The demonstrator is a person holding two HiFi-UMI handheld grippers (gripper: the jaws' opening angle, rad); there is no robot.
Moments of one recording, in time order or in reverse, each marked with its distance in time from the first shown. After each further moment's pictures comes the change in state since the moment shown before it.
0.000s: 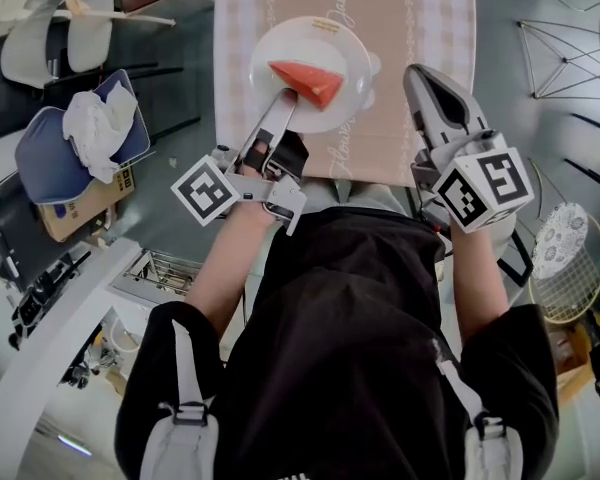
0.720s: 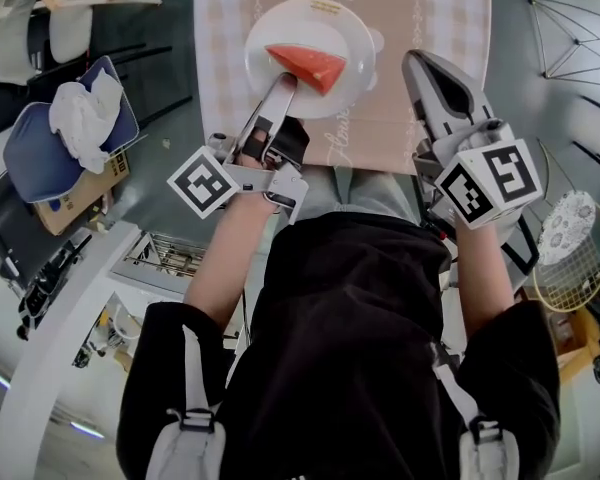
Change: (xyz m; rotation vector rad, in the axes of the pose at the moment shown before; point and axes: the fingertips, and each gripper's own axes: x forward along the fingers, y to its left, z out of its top) left arm 0.015 0.050 -0.007 0.001 0.009 0.038; right arm 0.021 -0.021 -0.037 0.027 0.055 0.008
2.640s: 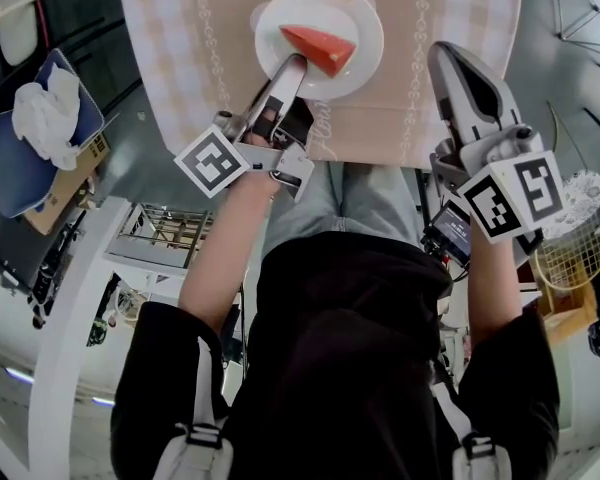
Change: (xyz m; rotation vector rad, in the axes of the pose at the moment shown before) left arm 0.044 0.144 -0.062 -0.076 0.116 0.141; right arm 0.004 -0.090 -0.085 0.131 0.138 -0.087
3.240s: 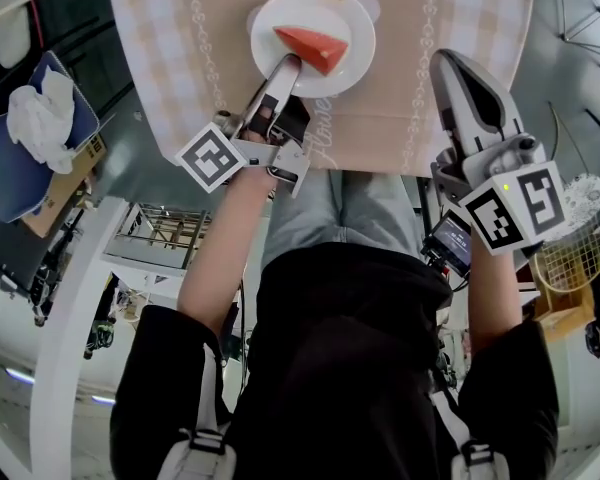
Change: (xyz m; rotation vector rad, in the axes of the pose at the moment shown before) left arm 0.002 0.039 0.010 -0.051 -0.018 0.017; right arm 0.013 -0.003 -0.011 0.021 0.030 -0.001
